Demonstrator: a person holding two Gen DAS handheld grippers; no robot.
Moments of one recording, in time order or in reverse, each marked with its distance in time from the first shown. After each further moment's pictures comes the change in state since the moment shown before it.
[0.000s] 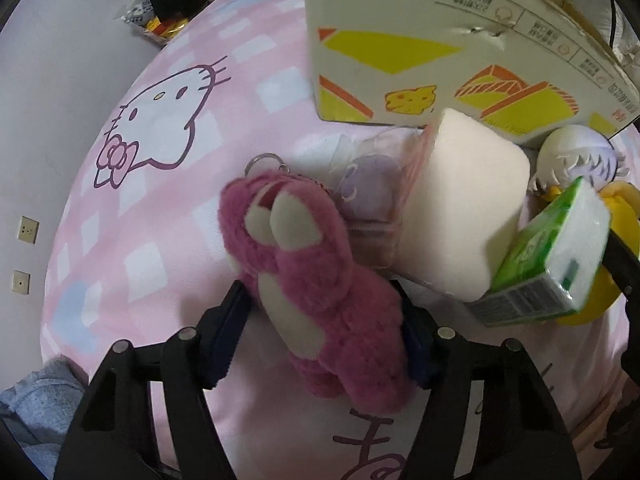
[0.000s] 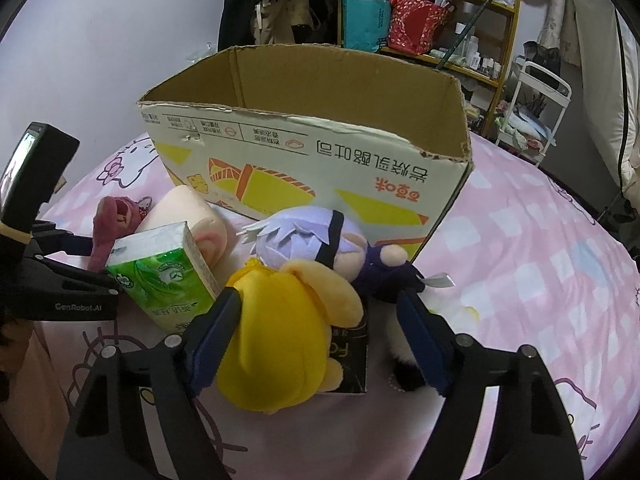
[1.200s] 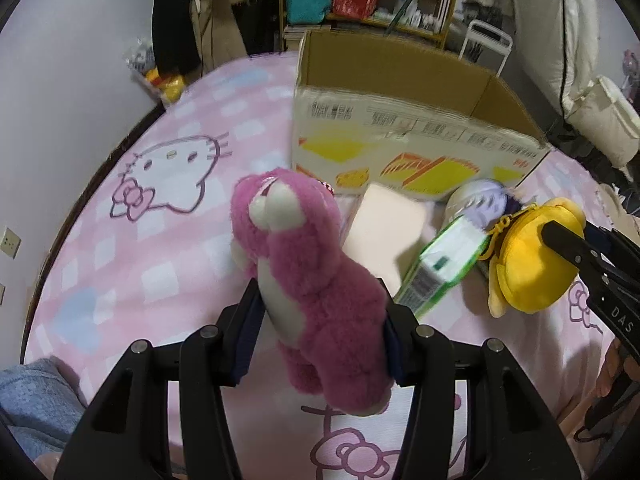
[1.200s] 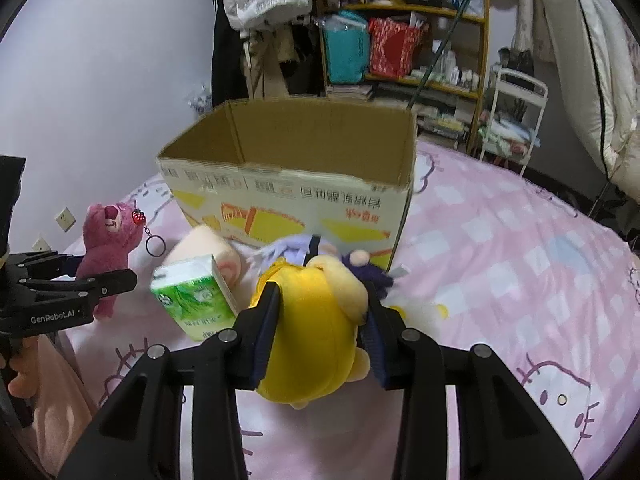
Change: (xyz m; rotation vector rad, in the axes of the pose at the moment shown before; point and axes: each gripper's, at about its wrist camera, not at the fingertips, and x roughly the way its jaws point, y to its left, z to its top) left arm -0.086 0.004 -0.038 -0.020 -0.305 -0.138; right arm -0.050 -0.012 -0.004 0.094 -0.129 0.017
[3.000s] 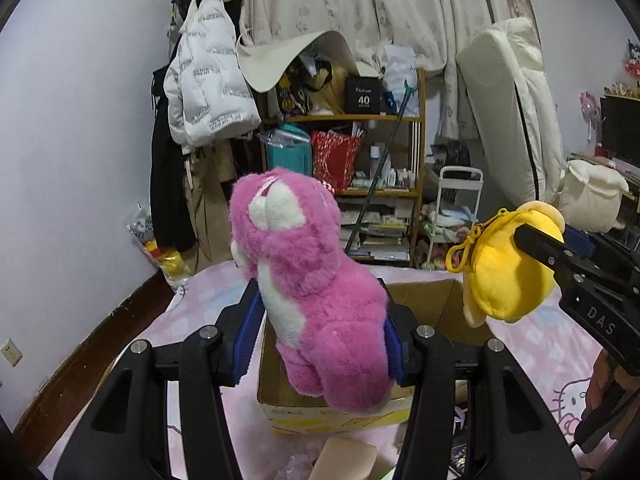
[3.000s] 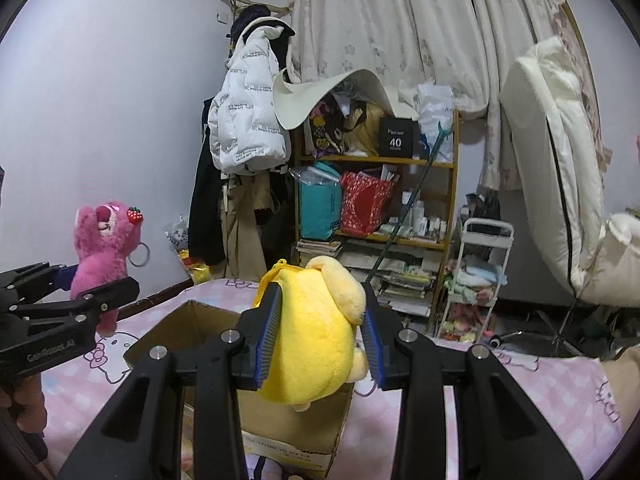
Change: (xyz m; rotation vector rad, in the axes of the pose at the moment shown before) left arm -0.050 -0.037 0.115 0.093 -0.575 0.016; right arm -0.041 -0.016 0.112 -0.041 -0.490 -0.100
